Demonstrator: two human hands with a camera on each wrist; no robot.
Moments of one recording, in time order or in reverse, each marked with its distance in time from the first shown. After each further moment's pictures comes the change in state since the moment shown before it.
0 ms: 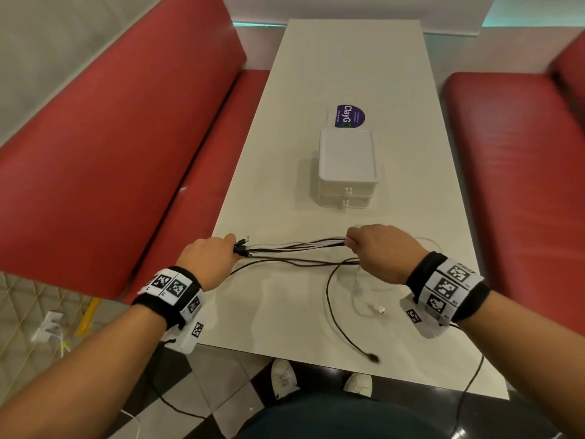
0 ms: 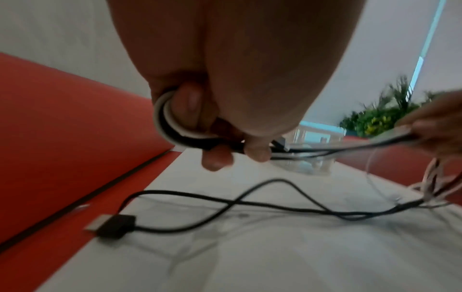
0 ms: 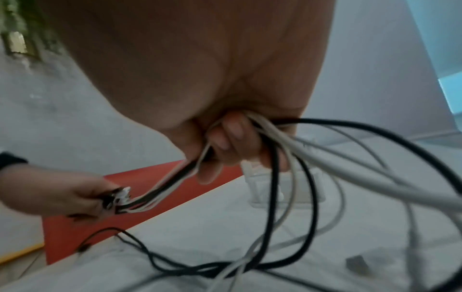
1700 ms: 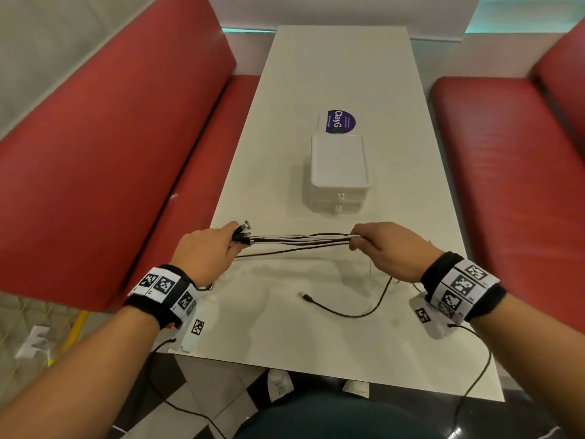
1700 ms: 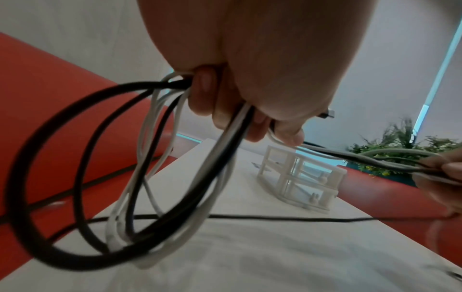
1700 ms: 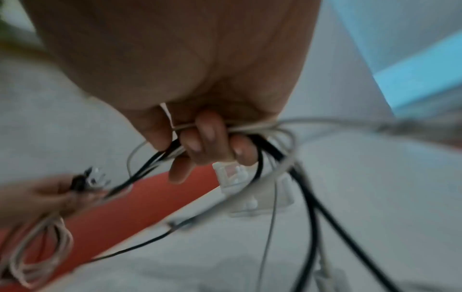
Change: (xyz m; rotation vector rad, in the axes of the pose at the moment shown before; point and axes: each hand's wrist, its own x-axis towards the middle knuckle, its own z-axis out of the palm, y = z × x) left_hand 0.018 0.001 -0.014 -0.141 0.289 0.116; right_hand -0.008 0.022 -0.018 0.220 0.046 -0.015
